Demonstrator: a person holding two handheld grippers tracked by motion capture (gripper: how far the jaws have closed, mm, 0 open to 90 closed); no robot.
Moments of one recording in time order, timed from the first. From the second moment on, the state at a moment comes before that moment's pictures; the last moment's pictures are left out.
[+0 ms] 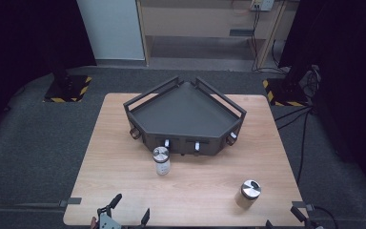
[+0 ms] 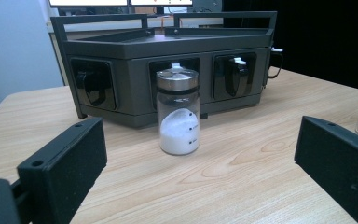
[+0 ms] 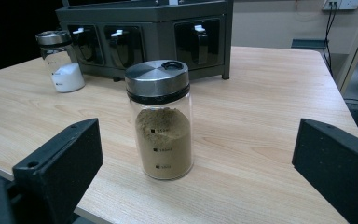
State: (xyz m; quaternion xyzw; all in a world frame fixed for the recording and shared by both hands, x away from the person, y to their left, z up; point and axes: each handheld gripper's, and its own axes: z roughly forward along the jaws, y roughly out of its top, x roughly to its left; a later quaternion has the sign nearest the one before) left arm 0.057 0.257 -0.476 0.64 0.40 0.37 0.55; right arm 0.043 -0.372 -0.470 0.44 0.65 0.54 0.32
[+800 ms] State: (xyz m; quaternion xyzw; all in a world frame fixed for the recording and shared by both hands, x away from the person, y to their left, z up) left arm 0.108 0.220 -0.469 0.64 0.43 0.35 0.54; right arm 0.041 -0.374 -0.471 0.45 0.64 0.54 0.32
